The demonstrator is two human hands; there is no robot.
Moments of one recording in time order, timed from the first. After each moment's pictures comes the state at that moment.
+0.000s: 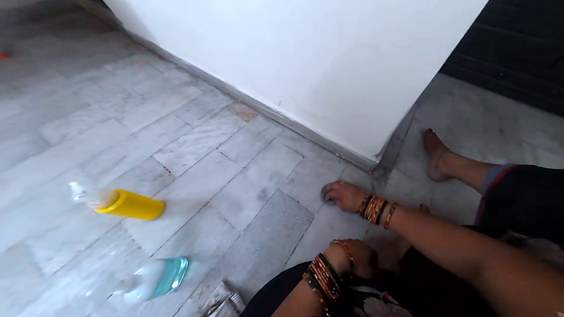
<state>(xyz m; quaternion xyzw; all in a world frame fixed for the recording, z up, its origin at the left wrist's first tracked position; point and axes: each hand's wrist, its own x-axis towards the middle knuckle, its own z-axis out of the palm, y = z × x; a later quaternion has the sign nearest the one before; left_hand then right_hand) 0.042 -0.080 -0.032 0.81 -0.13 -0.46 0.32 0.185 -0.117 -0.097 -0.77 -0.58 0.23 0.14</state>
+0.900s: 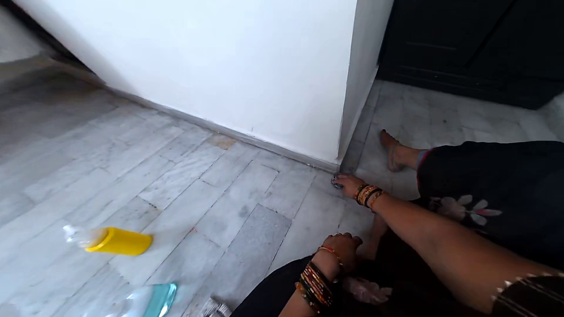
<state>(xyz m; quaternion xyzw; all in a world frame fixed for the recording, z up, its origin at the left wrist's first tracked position) 0.035 -0.138 -0.006 0.89 -0.08 -0.39 0.22 0.240 -0.204 -0.087 -0.90 -0.35 0.22 0.10</state>
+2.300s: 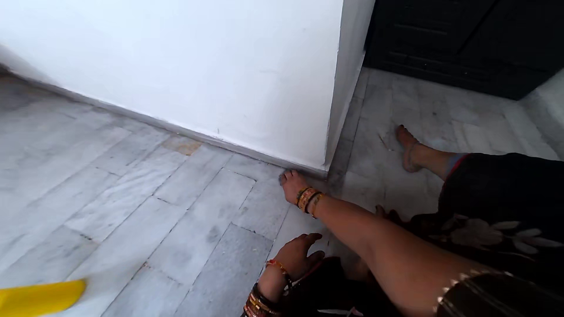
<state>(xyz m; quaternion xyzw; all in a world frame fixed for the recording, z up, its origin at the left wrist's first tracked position) 0.059 -0.049 -0.039 0.85 0.01 -0.37 0.37 0.213 -0.067 -0.070 -0.90 -0.39 0.19 0.06</state>
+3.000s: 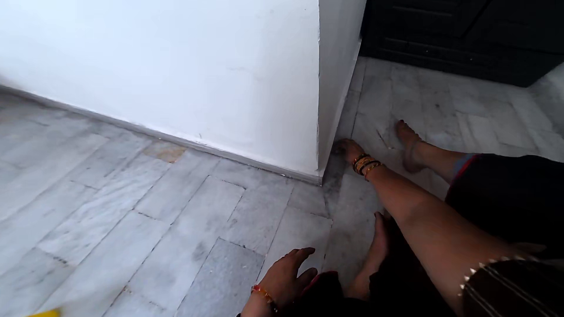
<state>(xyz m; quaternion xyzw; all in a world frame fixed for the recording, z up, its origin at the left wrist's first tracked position) 0.060 -0.040 -0.046 0.84 0.02 -0.37 0.39 0.416 -0.229 -0.121 -0.93 -0.27 0.11 0.23</state>
